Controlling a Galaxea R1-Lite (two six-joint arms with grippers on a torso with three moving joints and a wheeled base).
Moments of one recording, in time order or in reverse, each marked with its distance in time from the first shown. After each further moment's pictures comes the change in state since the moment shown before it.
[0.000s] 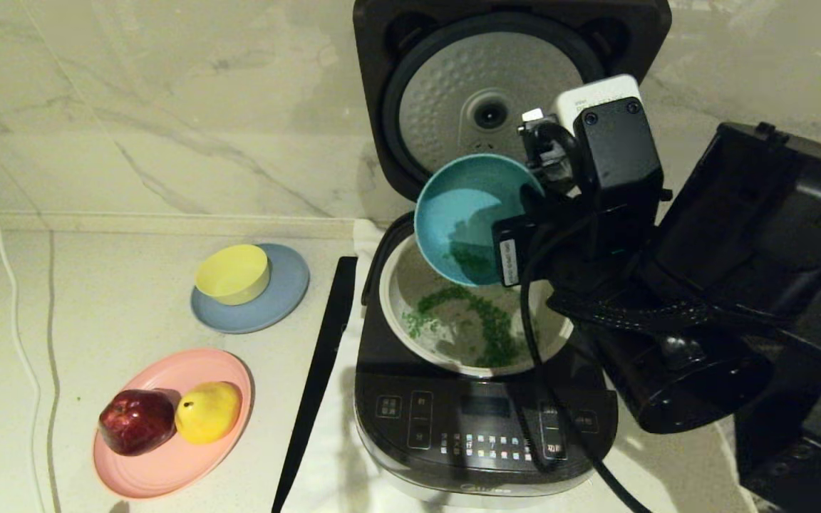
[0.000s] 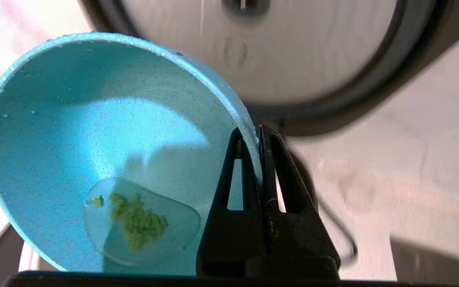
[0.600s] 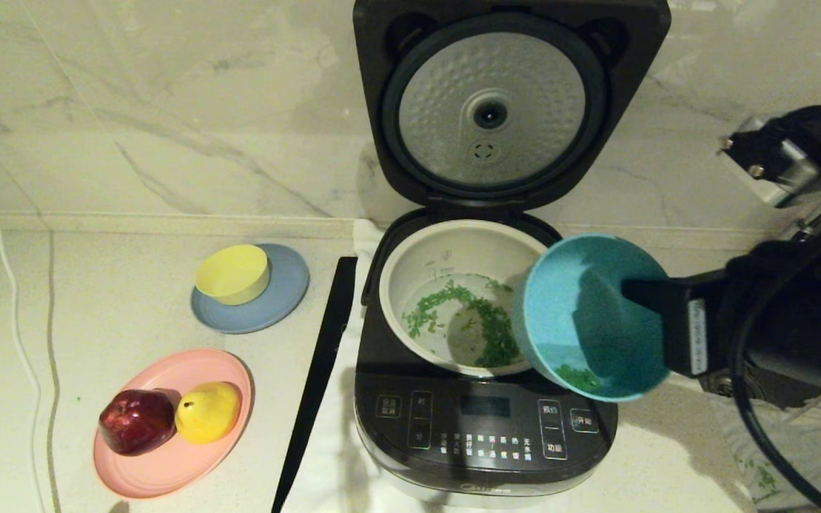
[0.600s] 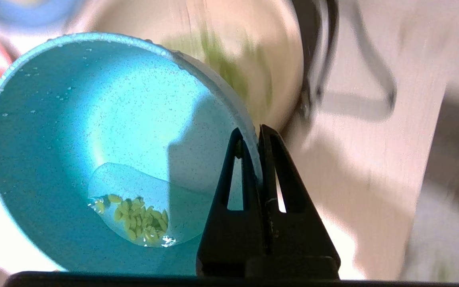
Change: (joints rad) left arm 0.000 0.000 0.000 0.000 0.000 -0.001; right arm -0.062 -0.347 -0.127 1.142 0.264 0.607
